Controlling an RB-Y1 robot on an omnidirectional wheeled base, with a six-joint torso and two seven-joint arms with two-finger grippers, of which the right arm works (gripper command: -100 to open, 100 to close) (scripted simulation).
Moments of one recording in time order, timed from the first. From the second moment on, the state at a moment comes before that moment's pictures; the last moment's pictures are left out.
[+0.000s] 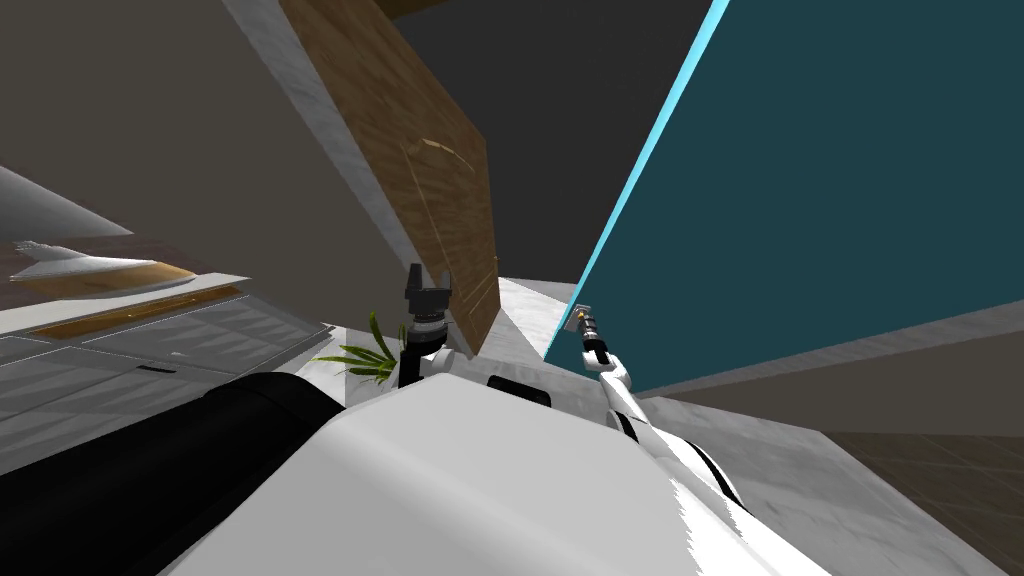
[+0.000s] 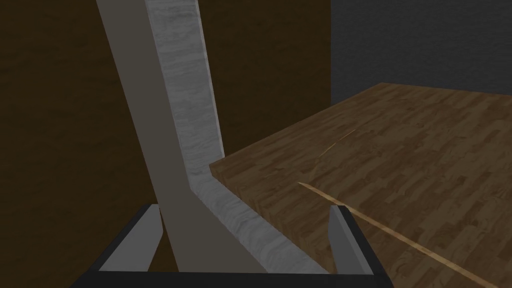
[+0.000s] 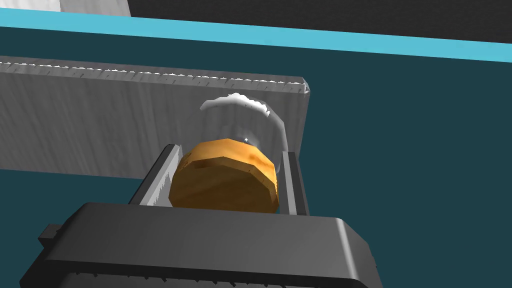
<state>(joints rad) -0.35 -0.23 -0.20 -0.75 0.25 -0.48 -0.39</state>
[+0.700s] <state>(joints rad) -0.37 -0.21 -0.27 -0.74 0.22 -0.46 -0.32</state>
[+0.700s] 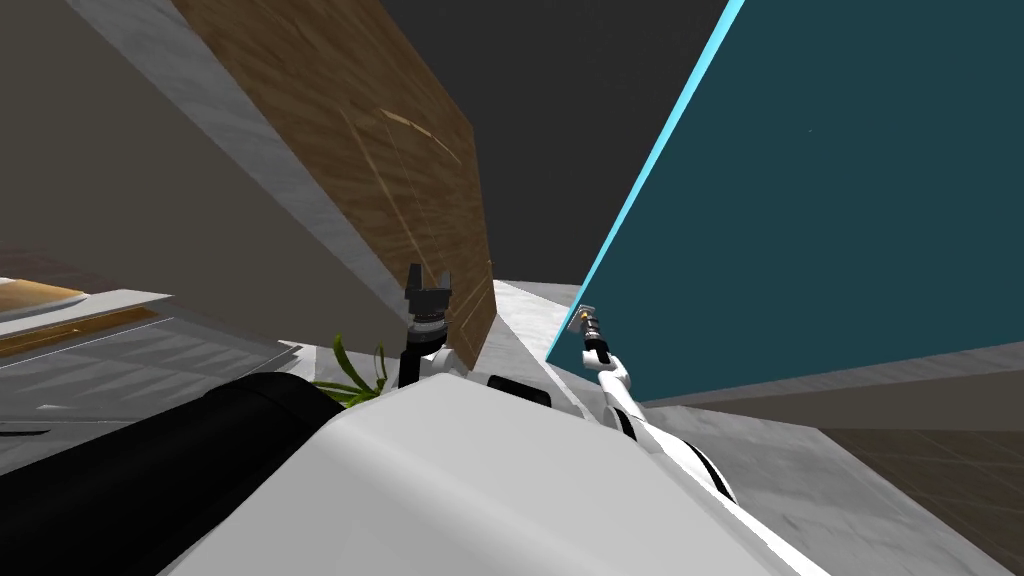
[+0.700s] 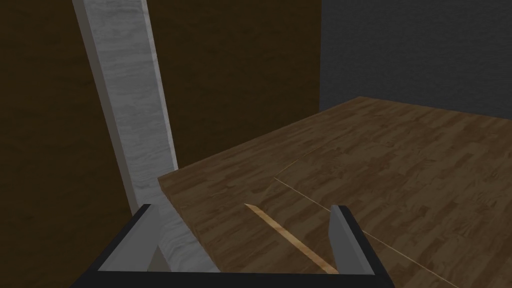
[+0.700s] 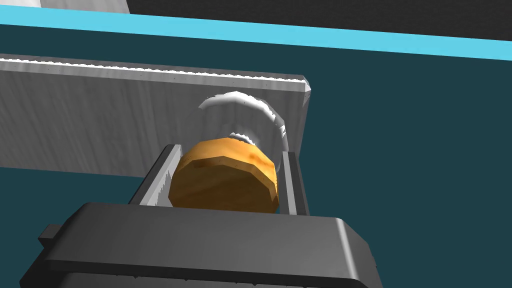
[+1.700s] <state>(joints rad) -0.38 -0.18 -0.40 -0.73 0.18 -0.44 -0.20</state>
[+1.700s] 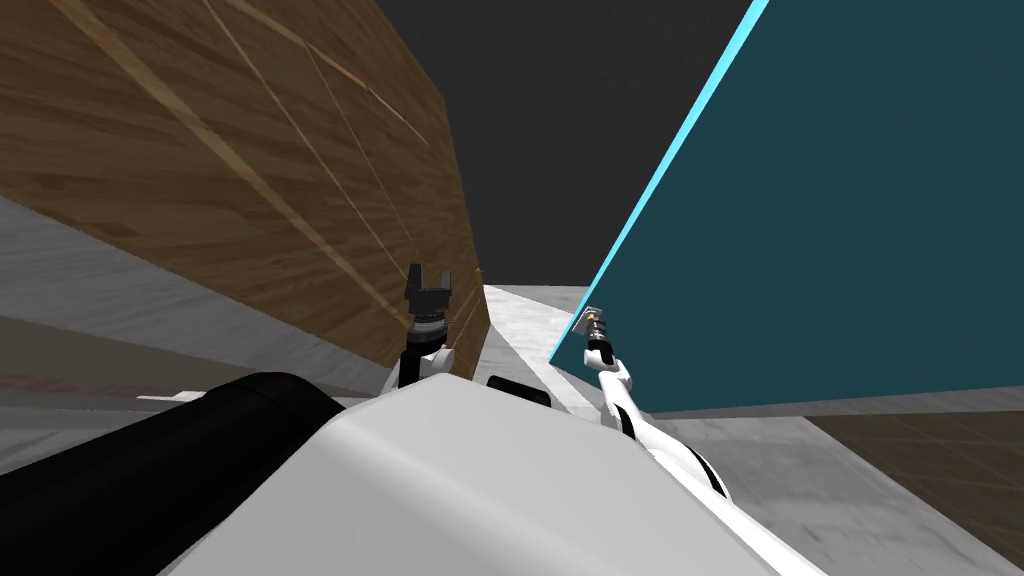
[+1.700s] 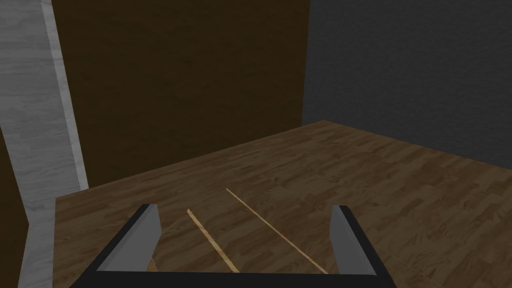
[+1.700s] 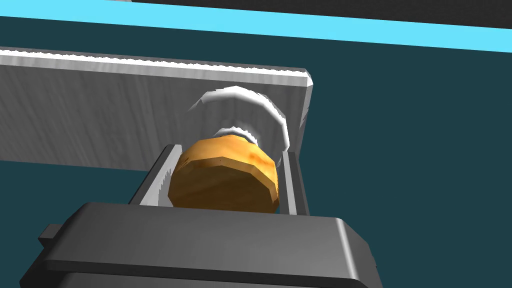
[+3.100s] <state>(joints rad) -0.37 -0.18 -0.50 -0.73 0.15 -0.44 -0.15</state>
